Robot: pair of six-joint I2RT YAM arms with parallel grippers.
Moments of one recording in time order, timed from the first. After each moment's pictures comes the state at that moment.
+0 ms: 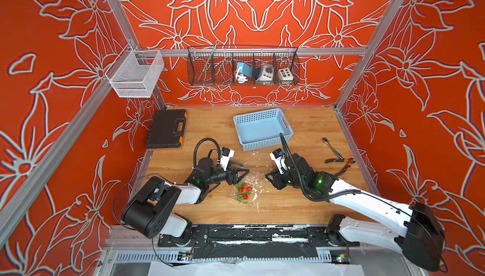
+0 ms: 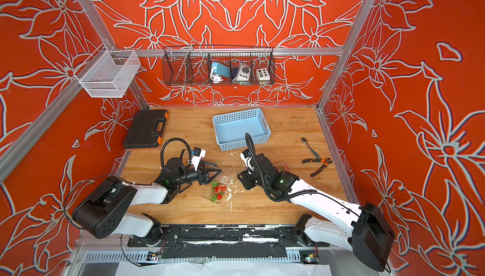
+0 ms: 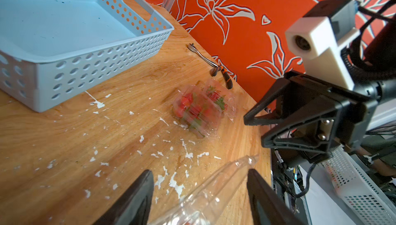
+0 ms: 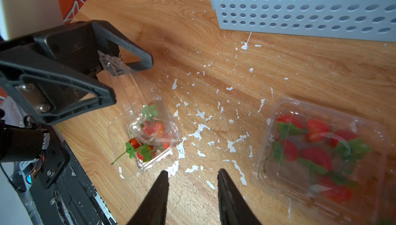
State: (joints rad) left arm -0.40 1.42 0.26 0.94 0.74 -0.45; right arm 0.85 1.09 0.66 -0.30 -0.07 0.38
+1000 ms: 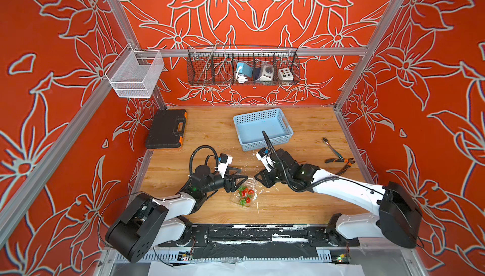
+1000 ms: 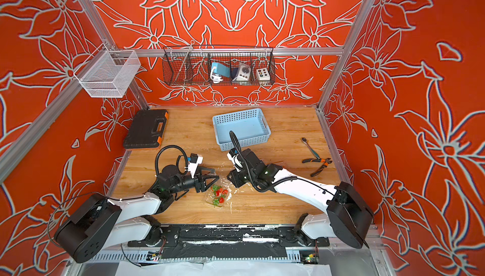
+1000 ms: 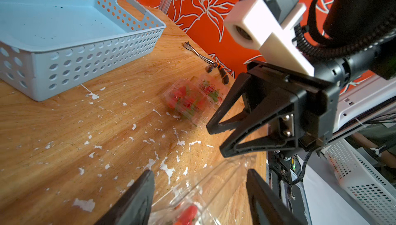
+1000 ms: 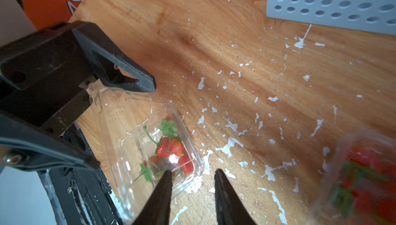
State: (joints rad) left arm -0.44 1.22 0.16 0.87 0.68 -0.42; right arm 0.91 1.34 0.80 -0.26 -0.20 0.34
